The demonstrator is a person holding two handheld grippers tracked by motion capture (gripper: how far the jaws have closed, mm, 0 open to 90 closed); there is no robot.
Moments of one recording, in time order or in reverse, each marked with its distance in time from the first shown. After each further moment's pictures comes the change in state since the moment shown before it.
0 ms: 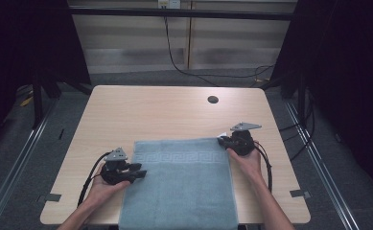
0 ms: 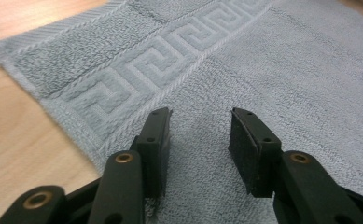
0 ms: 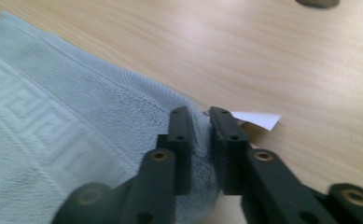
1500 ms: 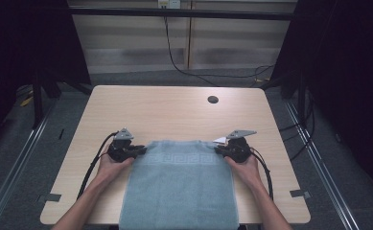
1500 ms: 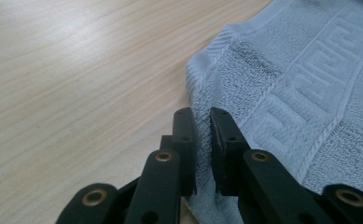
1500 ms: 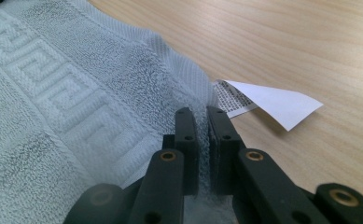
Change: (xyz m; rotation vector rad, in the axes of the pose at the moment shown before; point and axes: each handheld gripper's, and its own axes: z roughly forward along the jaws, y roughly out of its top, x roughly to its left) left arm 0.051 0.038 0.031 -0.008 0.107 0.016; right arm 0.009 -0.019 0.010 0.053 0.094 -0.029
